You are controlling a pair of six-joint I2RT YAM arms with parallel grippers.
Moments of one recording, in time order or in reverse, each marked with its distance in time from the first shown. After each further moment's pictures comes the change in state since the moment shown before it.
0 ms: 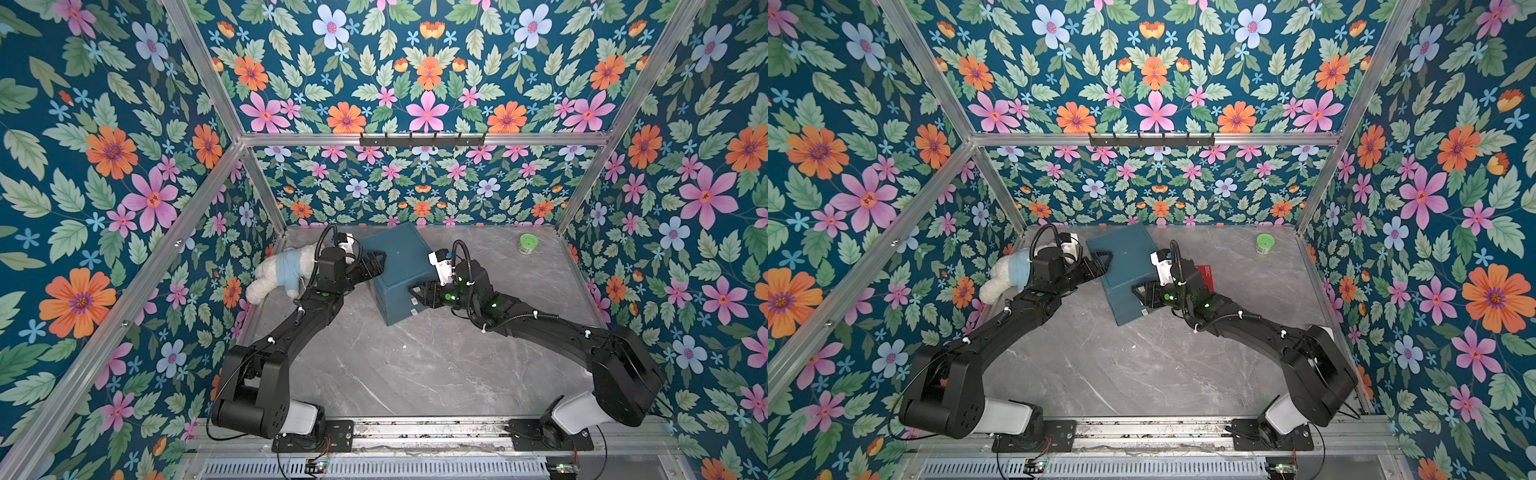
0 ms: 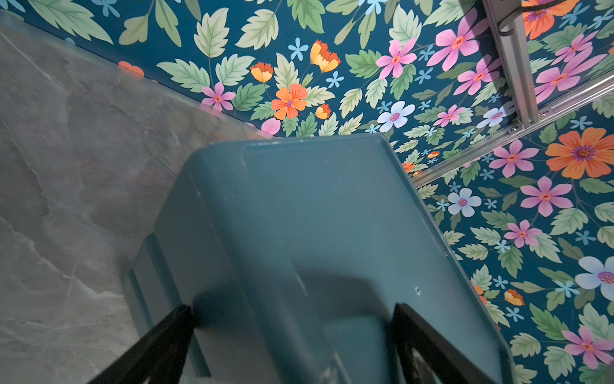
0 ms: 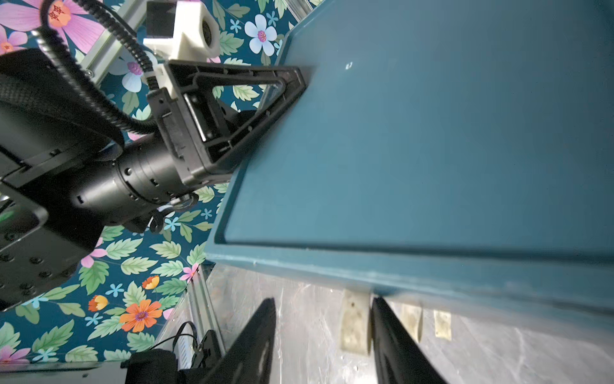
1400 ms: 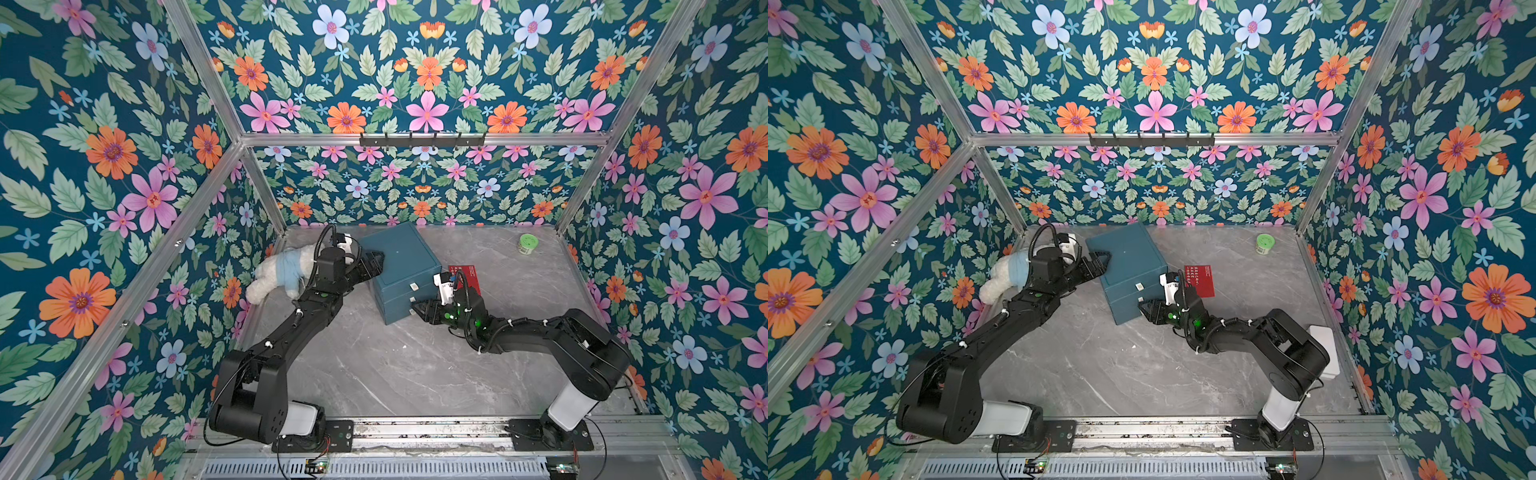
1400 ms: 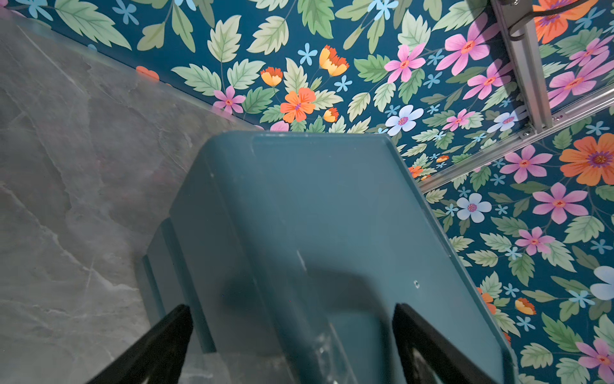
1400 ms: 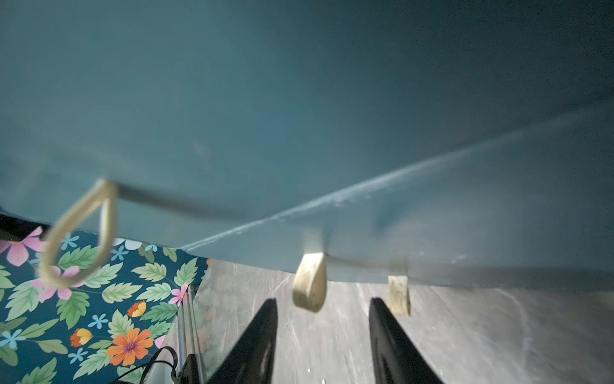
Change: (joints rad) left arm 0.000 -0.024 0.003 -0.043 -0.038 0.001; right arm -0.002 0.187 -0.281 0.510 0.046 0.169
